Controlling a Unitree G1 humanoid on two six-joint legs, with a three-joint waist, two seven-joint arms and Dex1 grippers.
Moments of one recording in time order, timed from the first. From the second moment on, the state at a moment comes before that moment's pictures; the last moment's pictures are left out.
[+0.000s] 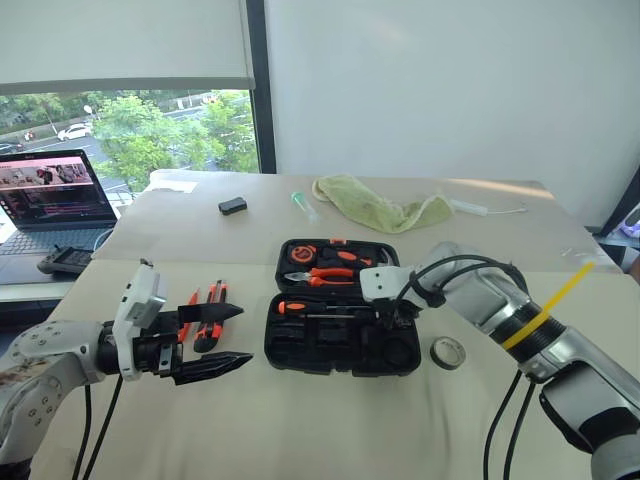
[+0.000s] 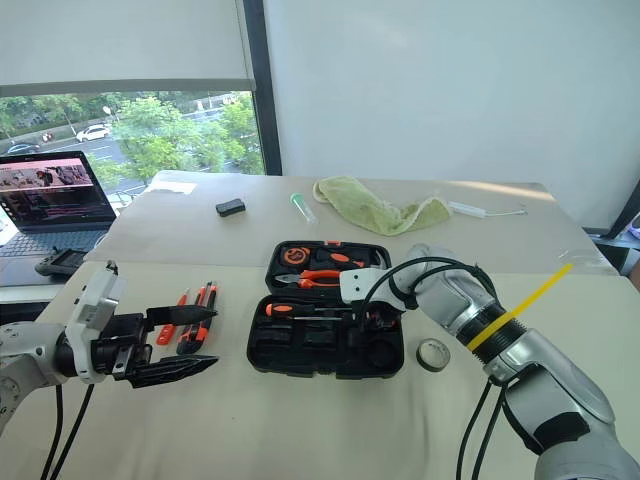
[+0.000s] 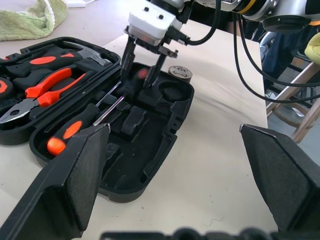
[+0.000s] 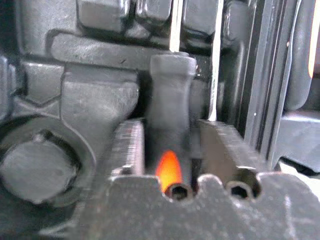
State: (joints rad) left arm -0.06 0.91 0.37 -0.46 -0.86 0.70 -1.14; right arm -0.97 -0.72 0.65 0.18 -0.14 0.41 1.27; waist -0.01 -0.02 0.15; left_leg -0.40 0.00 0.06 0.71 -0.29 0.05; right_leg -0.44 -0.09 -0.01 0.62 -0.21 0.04
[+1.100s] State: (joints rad) left arm -0.07 0.85 0.33 -0.43 -0.82 0.66 -1.07; right arm -0.33 -0.27 0.24 -0.27 -0.05 0.68 0.45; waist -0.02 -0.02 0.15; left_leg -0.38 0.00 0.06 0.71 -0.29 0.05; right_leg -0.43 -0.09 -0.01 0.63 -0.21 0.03
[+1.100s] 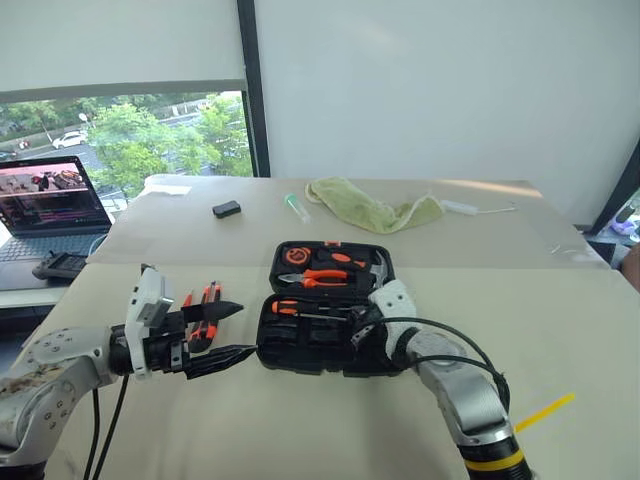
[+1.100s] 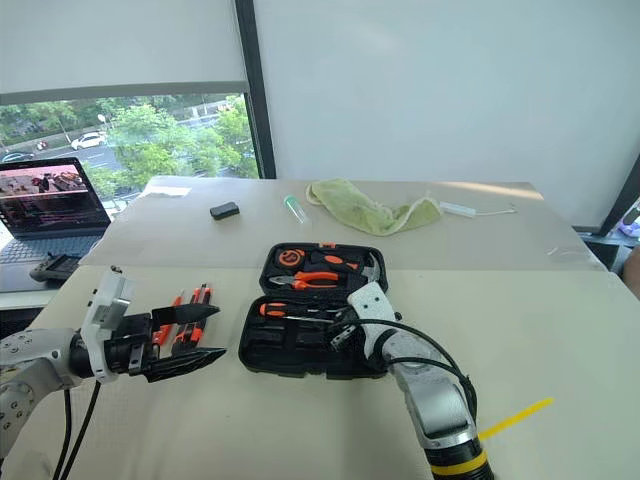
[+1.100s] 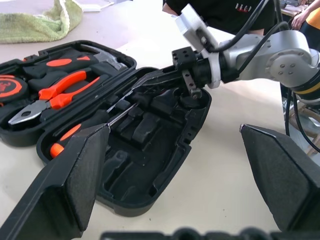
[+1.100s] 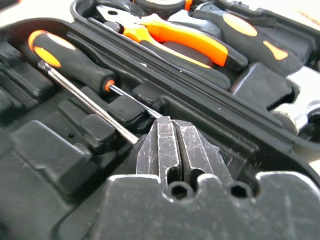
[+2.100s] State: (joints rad) left arm -0.40 0.85 0.23 -0.23 -0.57 1.29 -0.43; right arm -0.06 -0.74 -0.25 -0.79 0.76 0.69 0.91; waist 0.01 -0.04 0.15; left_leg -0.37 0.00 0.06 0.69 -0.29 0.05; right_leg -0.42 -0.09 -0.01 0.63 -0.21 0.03
